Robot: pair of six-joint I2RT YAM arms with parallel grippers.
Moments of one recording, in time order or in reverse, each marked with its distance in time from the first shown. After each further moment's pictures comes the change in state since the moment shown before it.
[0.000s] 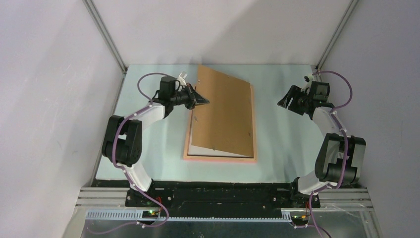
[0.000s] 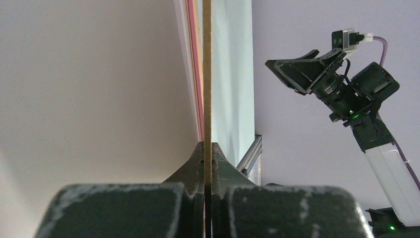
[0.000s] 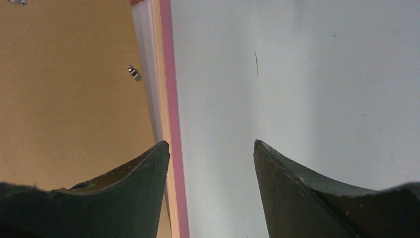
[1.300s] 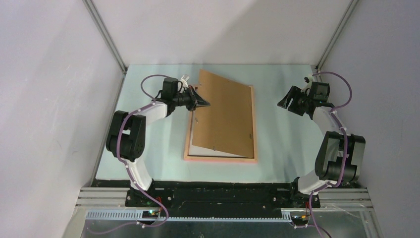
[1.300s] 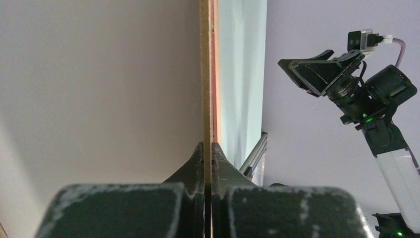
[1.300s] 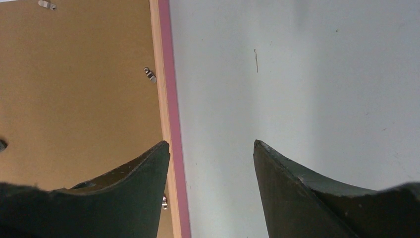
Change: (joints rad) left arm -0.004 0.077 0.025 -0.026 0.004 0.024; right arm -0.009 0.018 0.000 0.000 -0.018 0.003
